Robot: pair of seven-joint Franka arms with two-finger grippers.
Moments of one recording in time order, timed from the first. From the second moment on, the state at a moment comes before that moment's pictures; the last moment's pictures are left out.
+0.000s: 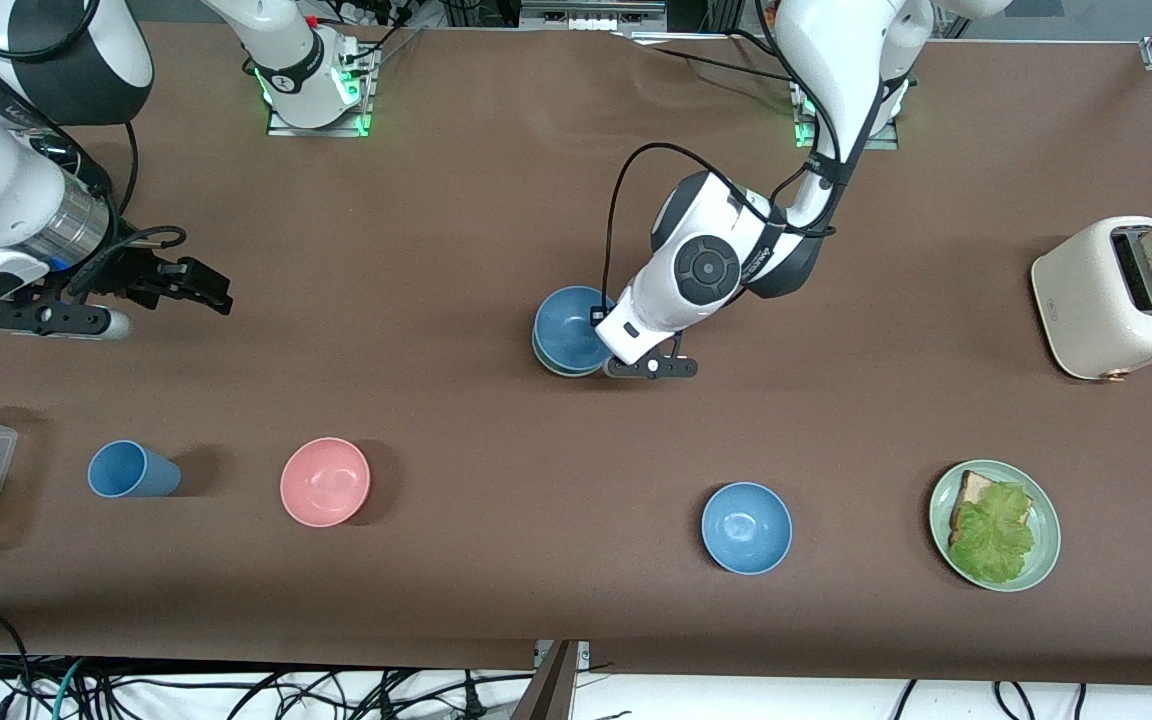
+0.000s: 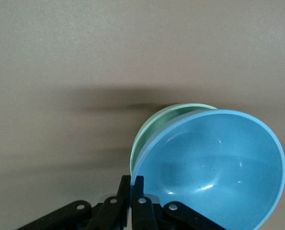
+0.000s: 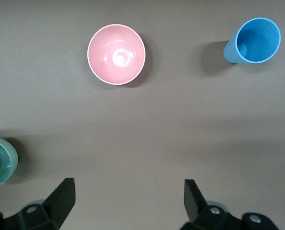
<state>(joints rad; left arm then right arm) -0.71 0.61 0.09 -1.61 -0.42 2.16 -0.44 0.09 0.08 0.02 -1.74 0.06 1.83 0.19</state>
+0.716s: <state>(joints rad) -0.66 0.56 0.13 -1.52 -0.42 2.03 -0.46 0.09 0.09 0.03 -1.74 0.06 1.84 0.19</state>
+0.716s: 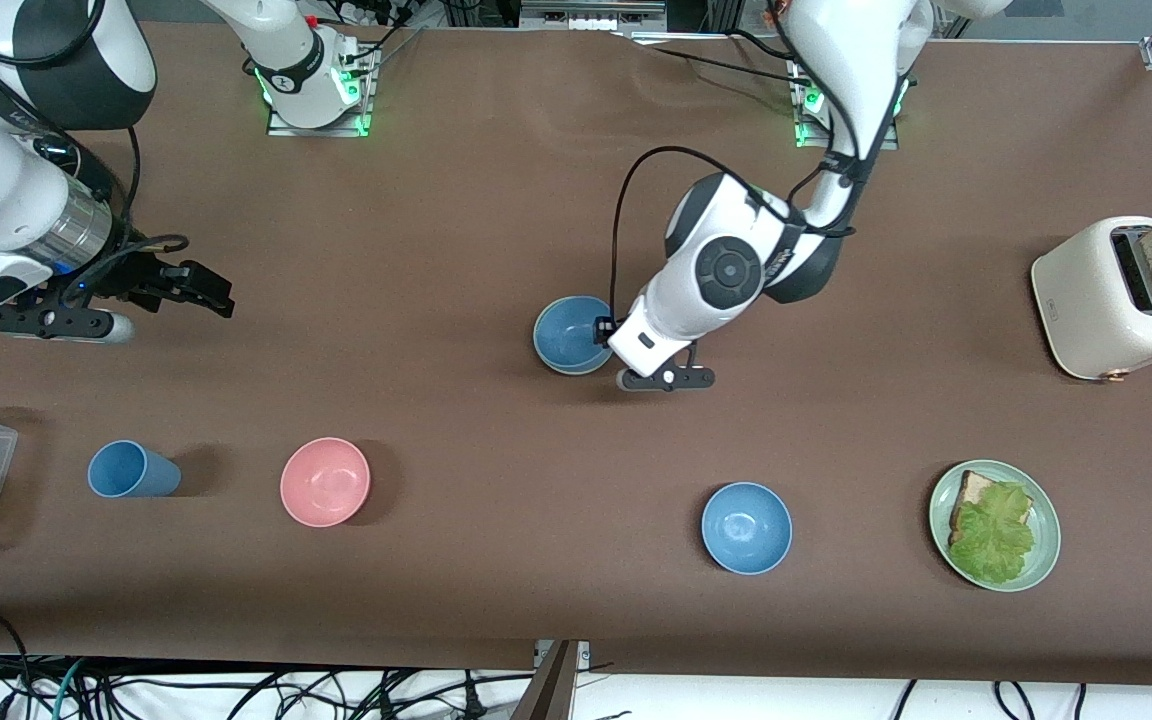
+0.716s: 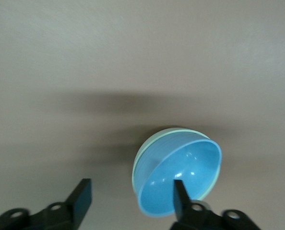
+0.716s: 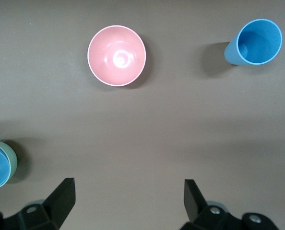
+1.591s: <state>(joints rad) -0.26 0.26 0.19 -1.43 -0.20 1.60 -0.22 0.09 0.08 0.03 -1.74 0.06 1.84 0.19</state>
